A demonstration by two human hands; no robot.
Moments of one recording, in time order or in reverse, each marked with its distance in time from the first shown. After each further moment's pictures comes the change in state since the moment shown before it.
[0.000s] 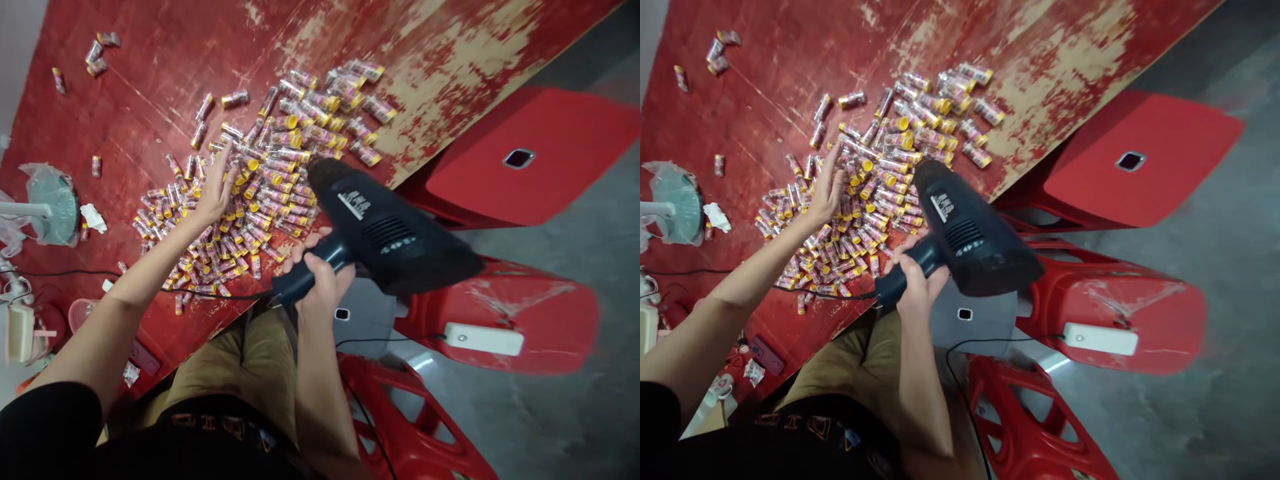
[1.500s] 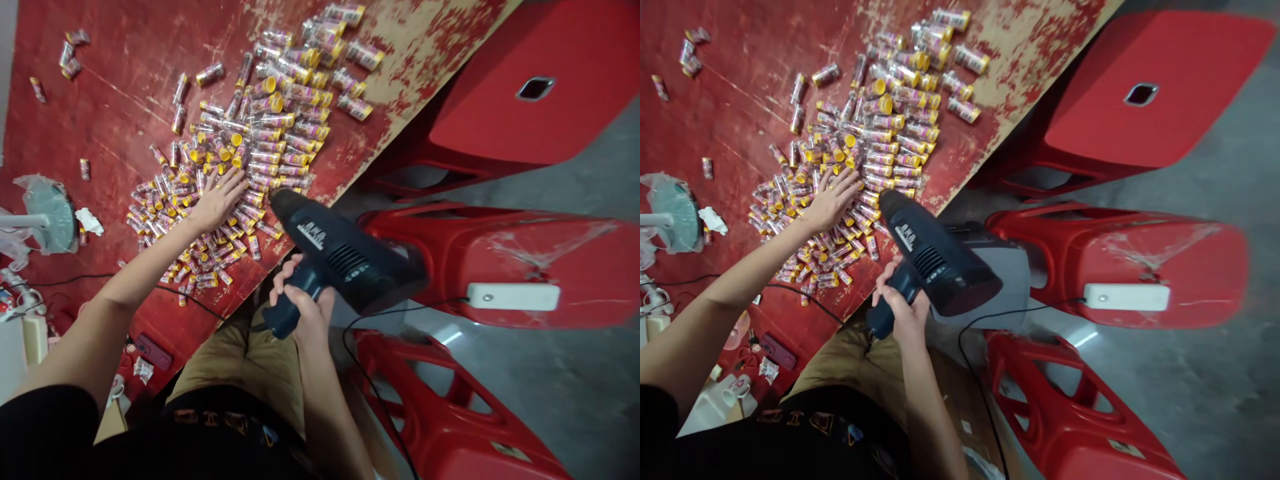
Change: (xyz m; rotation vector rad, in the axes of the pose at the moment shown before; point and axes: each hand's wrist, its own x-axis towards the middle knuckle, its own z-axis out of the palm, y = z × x) left_hand -0.045 0.020 0.018 0.300 -0.451 0.183; right_hand -0.065 0.018 -0.050 0.030 -0.028 0.247
